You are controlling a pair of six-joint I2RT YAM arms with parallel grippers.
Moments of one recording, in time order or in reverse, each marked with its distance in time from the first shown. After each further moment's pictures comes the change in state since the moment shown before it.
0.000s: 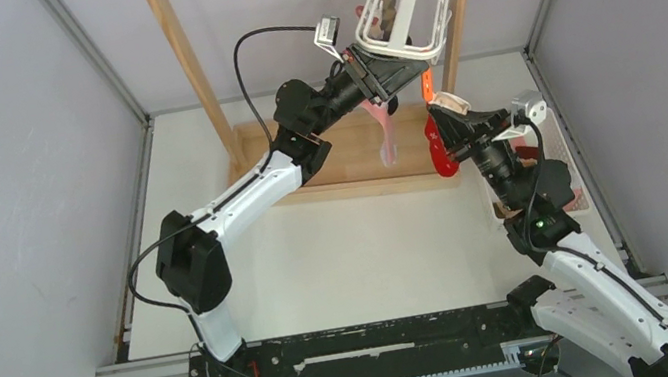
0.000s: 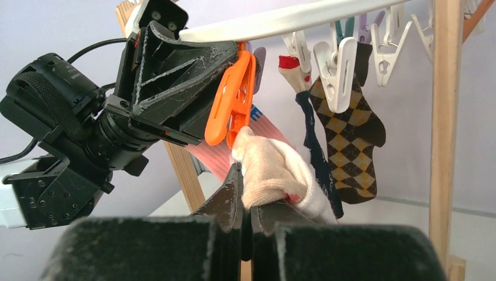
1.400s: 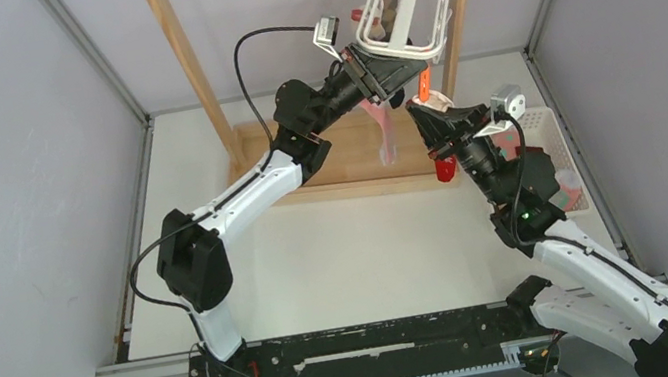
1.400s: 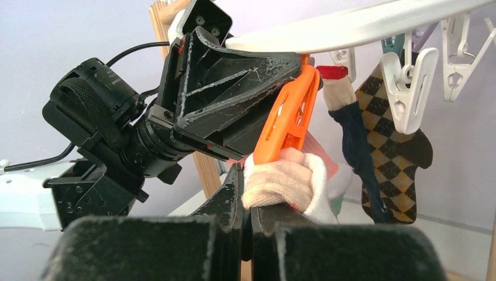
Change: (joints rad) left arm 0.008 0.010 0.000 0.021 0.003 -0.024; right arm 0.110 0.103 0.054 0.073 0.006 -0.019
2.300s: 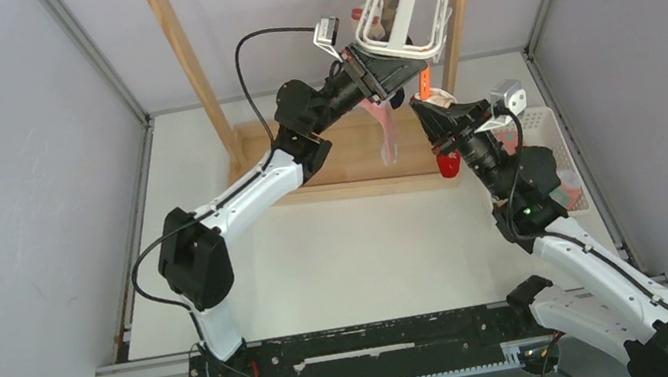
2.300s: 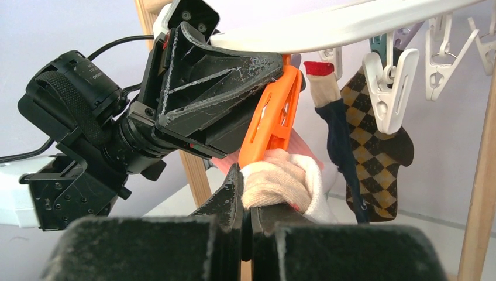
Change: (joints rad) left arm 0.002 0.010 0.000 0.011 0.000 -0.010; right arm -0.071 0.011 0.011 -0.023 -0.044 -0.022
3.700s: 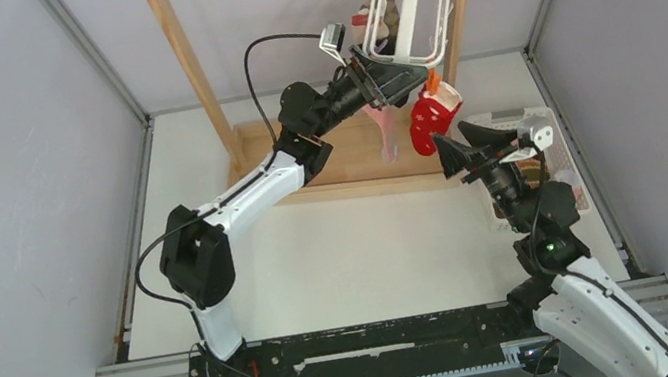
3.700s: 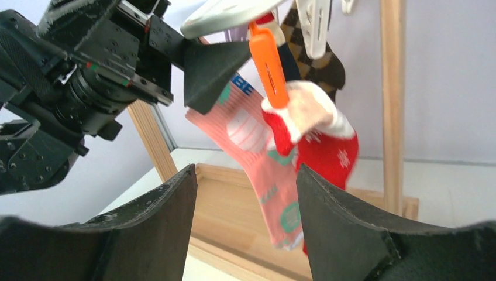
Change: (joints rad) left arm 0.013 0.009 -0.030 -0.008 0.031 -0.060; right arm -0.052 -0.252 -0.179 -0.164 0.096 0.007
